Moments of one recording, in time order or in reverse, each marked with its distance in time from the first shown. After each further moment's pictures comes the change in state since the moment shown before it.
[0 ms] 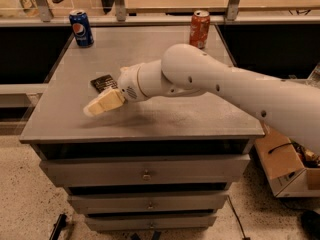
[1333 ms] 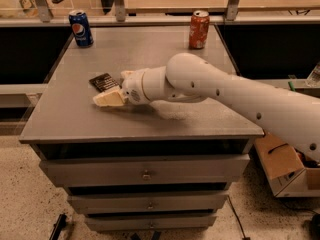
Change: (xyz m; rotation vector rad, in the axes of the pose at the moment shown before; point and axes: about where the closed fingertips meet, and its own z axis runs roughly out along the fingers) arm 0.019 -0.017 0.014 -0.008 -0.044 0.039
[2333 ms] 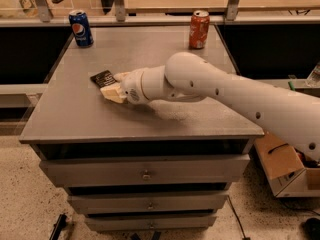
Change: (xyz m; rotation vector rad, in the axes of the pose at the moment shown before) arm -0.002 0.000 -0.001 0.000 0.000 -0.002
